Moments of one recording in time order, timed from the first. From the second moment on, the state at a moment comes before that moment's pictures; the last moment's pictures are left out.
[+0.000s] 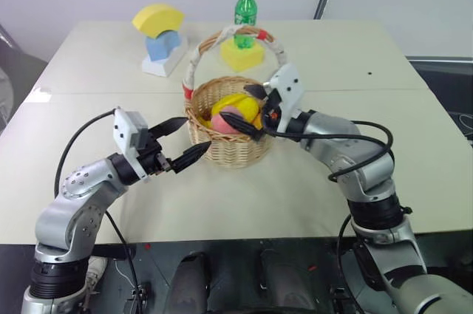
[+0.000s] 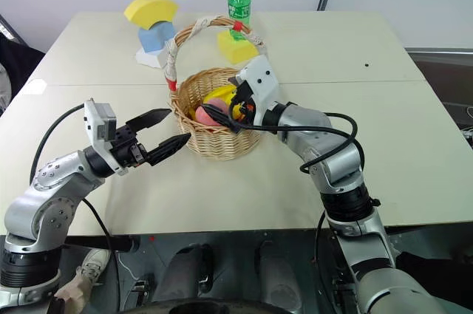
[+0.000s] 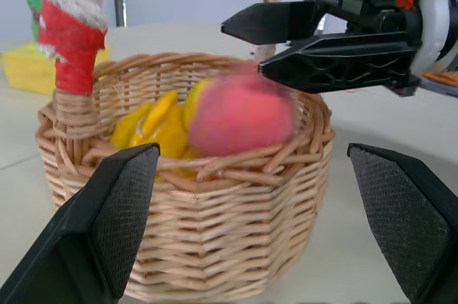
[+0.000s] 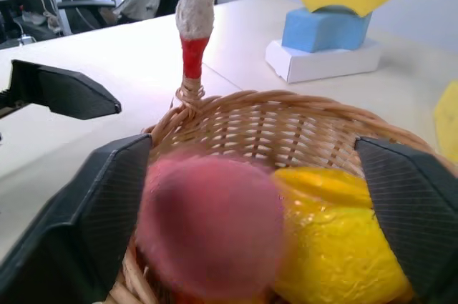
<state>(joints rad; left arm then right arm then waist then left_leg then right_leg) -0.15 0.53 0.18 -0.44 -0.68 0.51 -0.72 -0.62 -0.37 0.13 -0.31 0.43 0.71 0.52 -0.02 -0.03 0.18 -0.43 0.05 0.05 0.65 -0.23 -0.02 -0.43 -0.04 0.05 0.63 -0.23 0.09</state>
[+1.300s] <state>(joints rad) -0.24 0.49 0.09 -0.40 -0.68 0.49 -0.77 -0.44 -0.47 -0.32 -0.12 0.43 0.47 0.41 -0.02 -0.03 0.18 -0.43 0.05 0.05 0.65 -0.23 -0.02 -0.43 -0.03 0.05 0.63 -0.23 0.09</state>
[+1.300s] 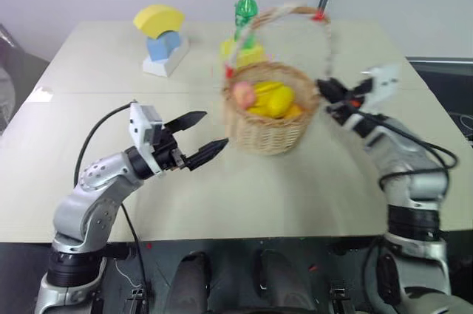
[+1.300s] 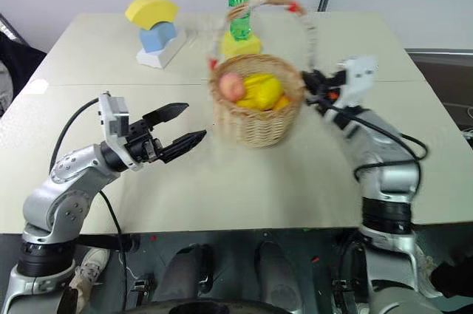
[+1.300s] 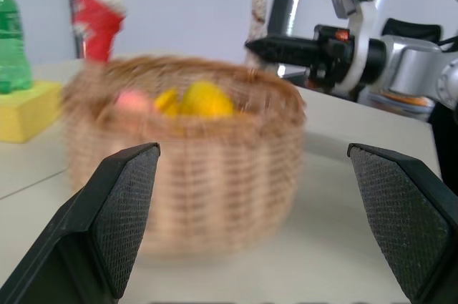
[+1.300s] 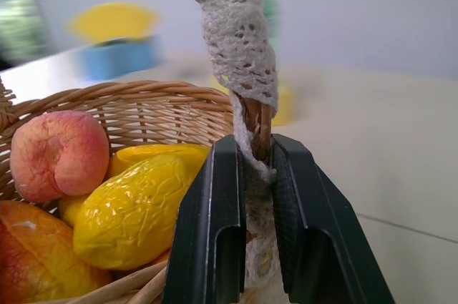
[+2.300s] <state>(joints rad) -0.13 0.45 0.16 -0.15 -0.44 0.31 -0.64 -0.03 -0.60 -0.50 -0.21 0.50 0.32 0.59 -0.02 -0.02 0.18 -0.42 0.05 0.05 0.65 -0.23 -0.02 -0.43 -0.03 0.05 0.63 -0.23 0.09</state>
